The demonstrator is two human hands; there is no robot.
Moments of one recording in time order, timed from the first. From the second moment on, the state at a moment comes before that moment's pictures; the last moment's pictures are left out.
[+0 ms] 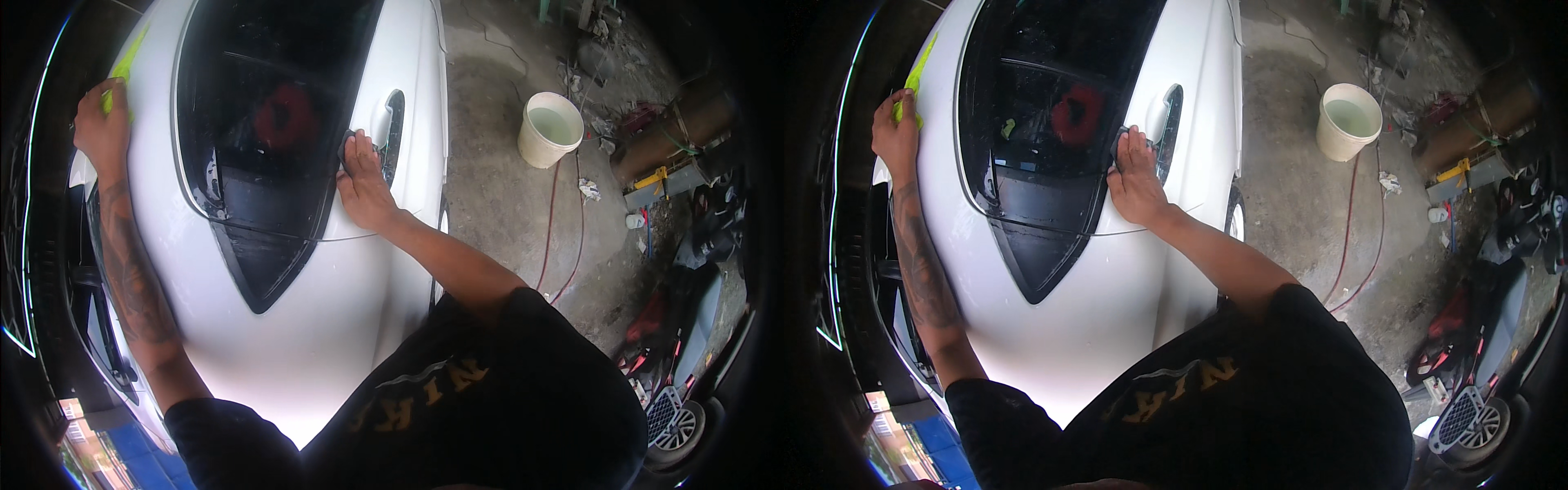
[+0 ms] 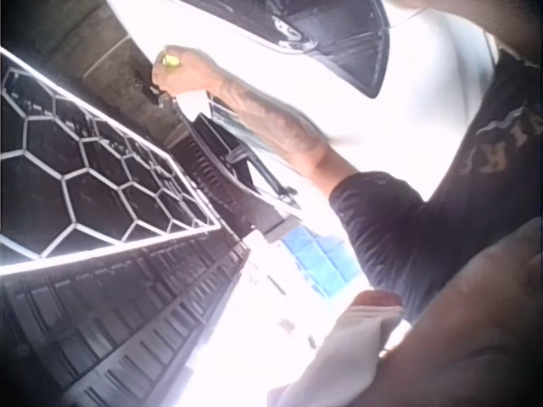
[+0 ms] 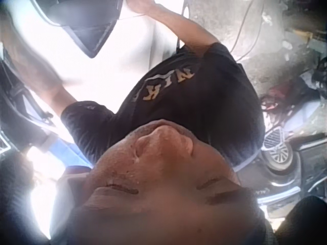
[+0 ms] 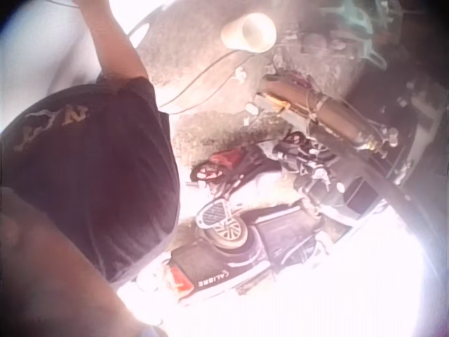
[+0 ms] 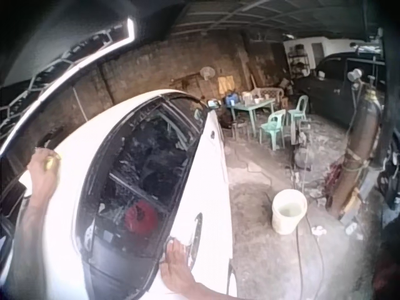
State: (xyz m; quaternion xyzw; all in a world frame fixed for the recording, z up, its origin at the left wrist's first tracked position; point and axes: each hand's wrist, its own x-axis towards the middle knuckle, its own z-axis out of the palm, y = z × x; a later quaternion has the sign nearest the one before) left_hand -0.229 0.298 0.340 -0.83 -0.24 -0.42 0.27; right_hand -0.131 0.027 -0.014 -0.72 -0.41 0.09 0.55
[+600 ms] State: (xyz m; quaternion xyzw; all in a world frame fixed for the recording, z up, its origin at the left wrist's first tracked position) left_hand -0.235 0.300 0.340 -0.83 -0.26 -0.42 0.26; right_hand -0.097 0.051 -0.018 -0.65 -0.40 0.09 0.64
